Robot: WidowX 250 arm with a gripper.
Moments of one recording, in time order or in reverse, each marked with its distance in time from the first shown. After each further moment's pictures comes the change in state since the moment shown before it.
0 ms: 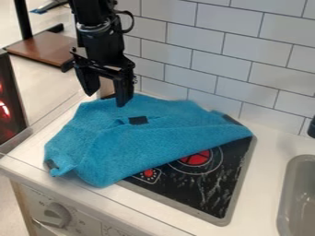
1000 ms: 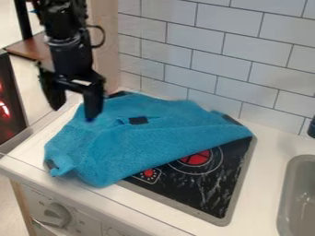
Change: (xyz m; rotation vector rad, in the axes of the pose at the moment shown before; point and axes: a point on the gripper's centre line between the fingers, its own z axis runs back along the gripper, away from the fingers) arm -0.047 0.029 -0.003 0.080 0.066 0.140
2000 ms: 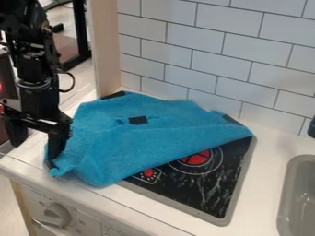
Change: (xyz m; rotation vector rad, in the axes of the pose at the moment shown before) arm -0.040 0.039 -0.050 0.087 0.161 0.095
